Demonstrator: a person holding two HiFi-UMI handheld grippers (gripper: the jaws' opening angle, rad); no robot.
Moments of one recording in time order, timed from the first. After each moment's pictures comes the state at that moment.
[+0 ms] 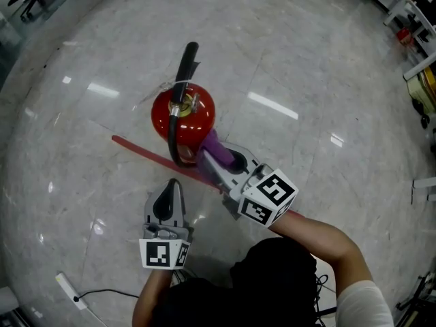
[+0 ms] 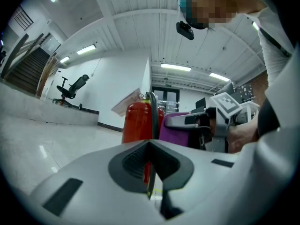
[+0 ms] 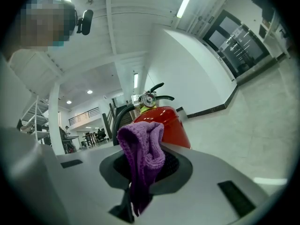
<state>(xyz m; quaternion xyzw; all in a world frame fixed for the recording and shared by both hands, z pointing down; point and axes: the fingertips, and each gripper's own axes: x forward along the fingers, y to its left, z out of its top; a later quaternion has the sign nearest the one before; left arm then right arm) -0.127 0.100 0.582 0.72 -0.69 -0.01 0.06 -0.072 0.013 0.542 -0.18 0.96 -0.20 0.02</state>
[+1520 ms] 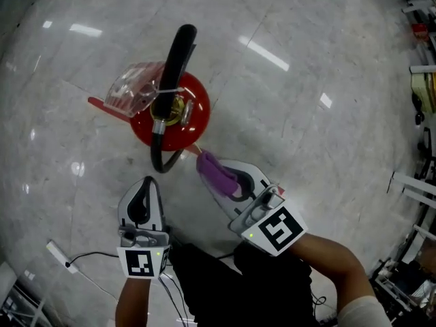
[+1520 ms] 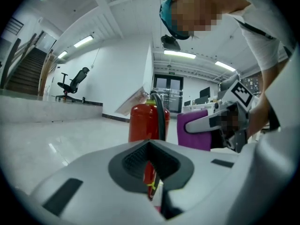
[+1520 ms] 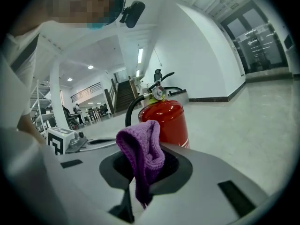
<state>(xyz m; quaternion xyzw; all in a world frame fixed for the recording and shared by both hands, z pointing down) -0.140 0.101 0.552 0.71 -0.69 0.06 0.11 -0.052 0.042 0.531 -0.15 0.96 -0.18 -0.15</state>
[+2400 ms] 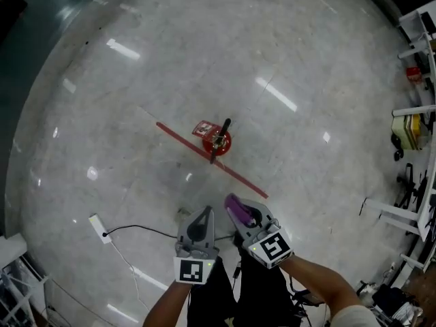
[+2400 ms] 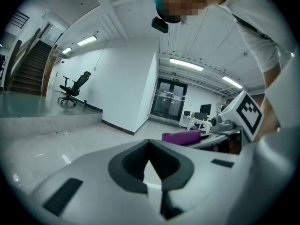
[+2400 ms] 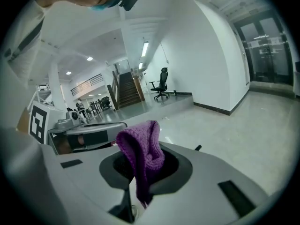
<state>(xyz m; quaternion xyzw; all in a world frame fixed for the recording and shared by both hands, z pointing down) -0.108 0.140 0.143 0.70 -0.69 0.03 0.19 -0.064 0.113 0.162 -0.13 0.95 -0.17 -0.23</state>
